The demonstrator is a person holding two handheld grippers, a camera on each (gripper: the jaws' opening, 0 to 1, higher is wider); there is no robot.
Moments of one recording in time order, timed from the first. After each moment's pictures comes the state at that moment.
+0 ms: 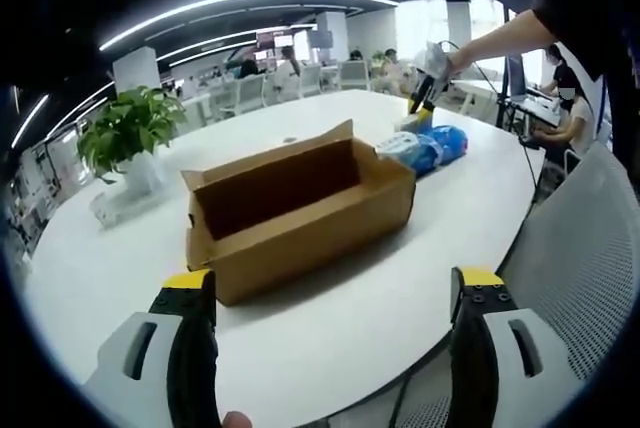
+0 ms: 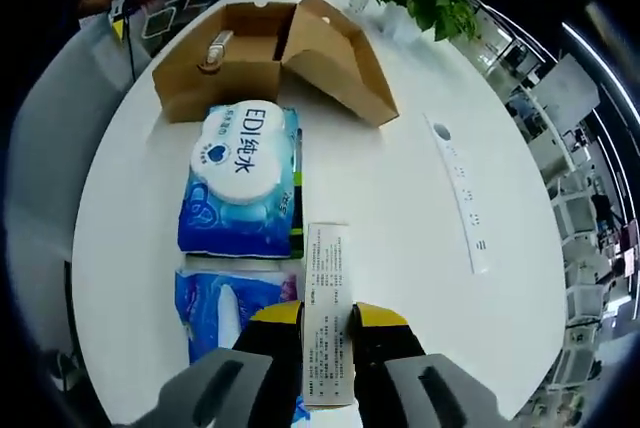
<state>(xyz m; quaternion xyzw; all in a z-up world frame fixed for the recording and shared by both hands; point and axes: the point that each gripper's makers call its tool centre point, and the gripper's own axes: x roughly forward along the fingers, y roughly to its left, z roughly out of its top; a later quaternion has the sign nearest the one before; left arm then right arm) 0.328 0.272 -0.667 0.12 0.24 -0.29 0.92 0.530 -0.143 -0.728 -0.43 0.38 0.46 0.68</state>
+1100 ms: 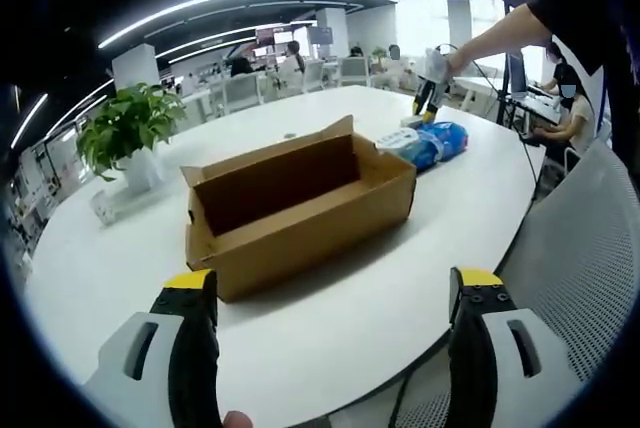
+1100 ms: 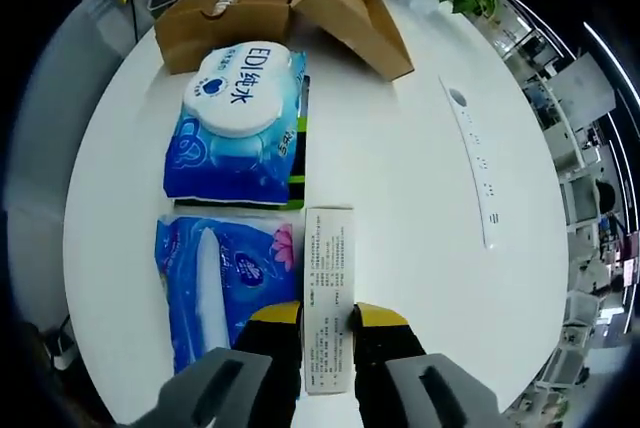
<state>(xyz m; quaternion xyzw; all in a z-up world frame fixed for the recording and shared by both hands) 0.326 0.273 -0.670 0.12 0.25 -0.29 0.92 0.528 -0.170 -0.746 -0.47 0.41 0.45 0.64</state>
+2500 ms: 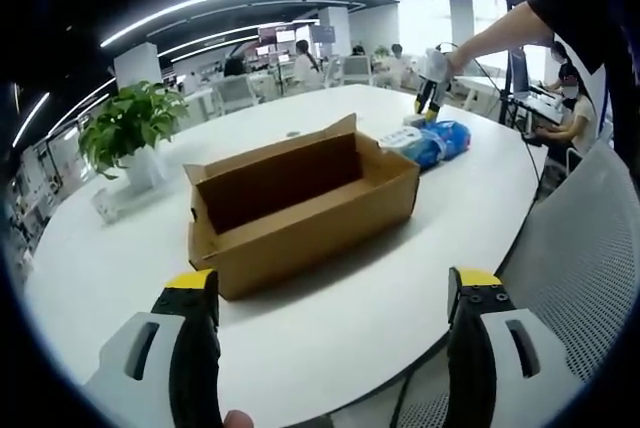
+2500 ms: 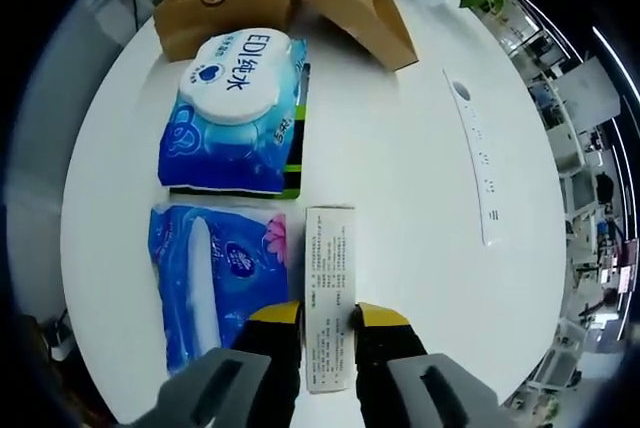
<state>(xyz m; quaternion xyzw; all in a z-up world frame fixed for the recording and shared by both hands) 0.328 0.276 -0.671 0.12 0.25 -0.28 0.92 0.534 -0.174 -0.746 -0.49 0.42 0.44 0.63</state>
